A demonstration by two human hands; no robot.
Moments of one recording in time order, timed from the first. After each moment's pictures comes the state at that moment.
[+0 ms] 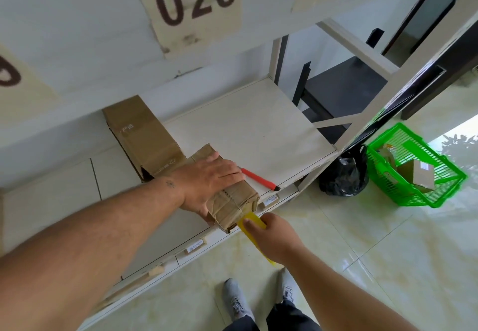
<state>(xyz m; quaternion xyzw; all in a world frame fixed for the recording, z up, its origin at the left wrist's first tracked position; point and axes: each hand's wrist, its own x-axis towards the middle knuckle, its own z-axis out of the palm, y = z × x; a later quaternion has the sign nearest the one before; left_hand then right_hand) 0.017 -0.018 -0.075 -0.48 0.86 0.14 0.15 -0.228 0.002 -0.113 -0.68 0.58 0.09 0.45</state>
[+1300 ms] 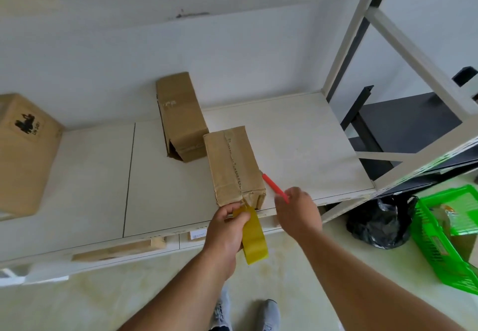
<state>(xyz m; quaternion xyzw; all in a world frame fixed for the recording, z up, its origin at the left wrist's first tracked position) -0.140 0.050 -0.121 -0.69 -0.11 0.43 -0.57 -0.223 -0.089 -0.136 -0.77 0.54 0.03 0.34</state>
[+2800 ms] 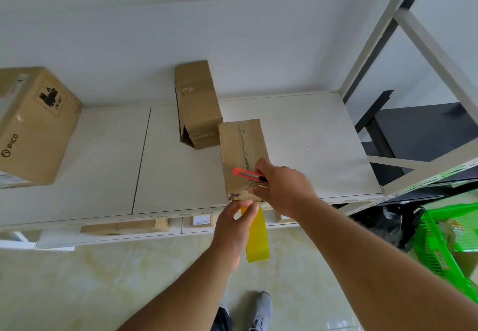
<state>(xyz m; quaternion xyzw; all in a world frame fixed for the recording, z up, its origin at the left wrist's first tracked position) -0.154 0.062 -0.151 -0.74 -0.02 0.36 -0.57 -0.184 -0.090 -0.078 -0.95 0.23 0.09 0.20</state>
